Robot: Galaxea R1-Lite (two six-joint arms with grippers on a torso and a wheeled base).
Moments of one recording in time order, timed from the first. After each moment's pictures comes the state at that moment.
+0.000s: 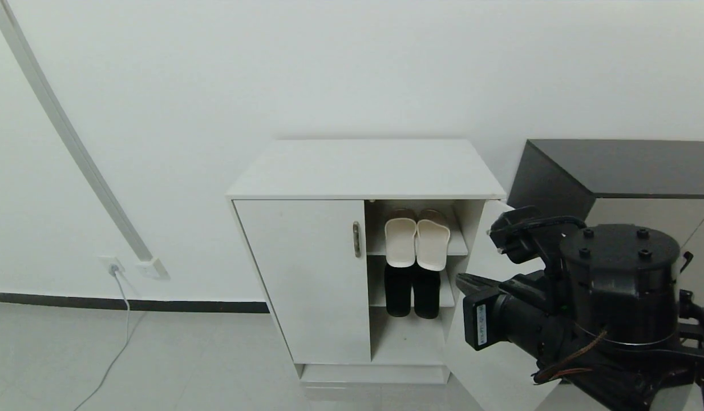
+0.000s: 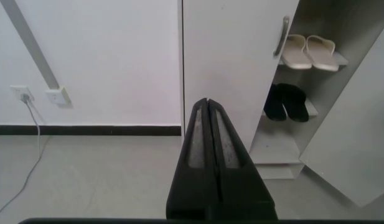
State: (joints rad) left arm 0.00 0.00 0.00 0.00 0.02 0.00; right arm 0.93 1.57 -0.73 -0.52 -0.49 0.19
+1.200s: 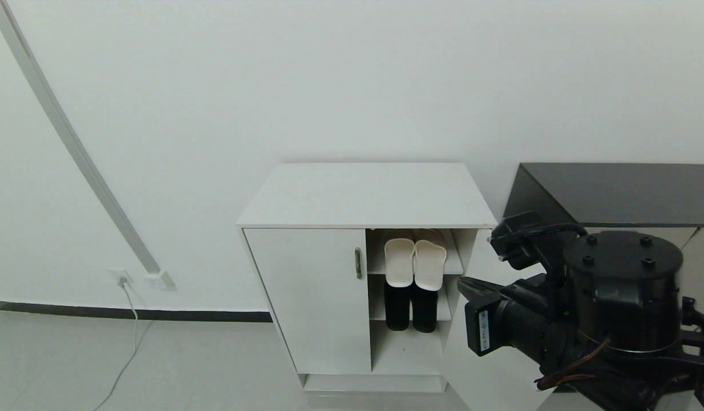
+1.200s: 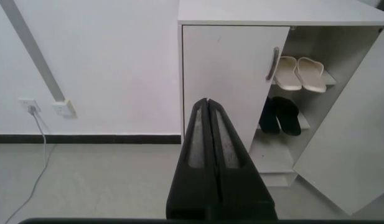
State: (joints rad) left arm 0.00 0.00 0.00 0.00 0.02 0.00; right arm 0.93 1.57 -0.70 -0.55 -0.49 0.16
